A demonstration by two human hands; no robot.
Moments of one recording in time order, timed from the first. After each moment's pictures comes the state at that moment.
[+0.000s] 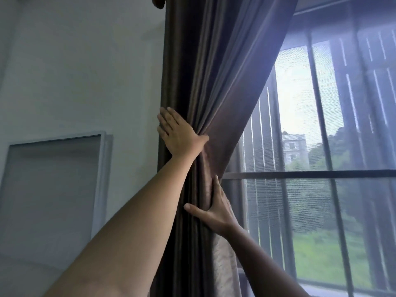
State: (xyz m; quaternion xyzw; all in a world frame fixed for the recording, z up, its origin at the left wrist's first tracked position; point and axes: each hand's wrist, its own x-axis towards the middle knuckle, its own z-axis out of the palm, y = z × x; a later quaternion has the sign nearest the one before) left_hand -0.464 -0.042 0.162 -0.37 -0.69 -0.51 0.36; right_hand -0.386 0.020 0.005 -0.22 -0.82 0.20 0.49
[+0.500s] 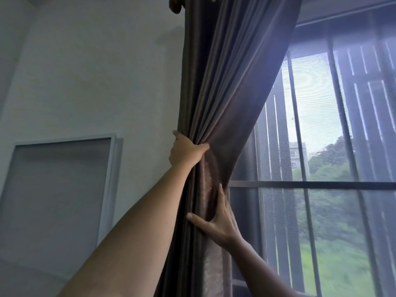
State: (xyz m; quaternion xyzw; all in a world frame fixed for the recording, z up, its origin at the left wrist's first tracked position) left_hand -0.529 -0.036 0.160 -0.42 -0.65 -0.61 0.16; right_hand -0.435 0.020 -0.002 -0.21 -0.82 0.17 0.51
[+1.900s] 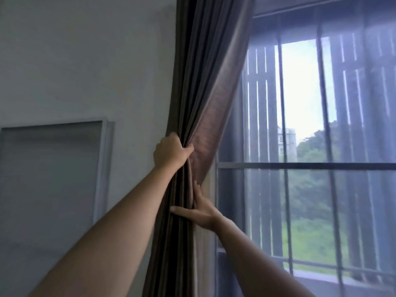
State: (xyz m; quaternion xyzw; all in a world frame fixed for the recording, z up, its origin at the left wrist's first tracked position) left_hand -0.524 -0.076 0.115 -0.43 -0.71 -0.48 0.28; right_hand -0.445 0.010 -0.012 -0.18 -0.87 0.27 0.38
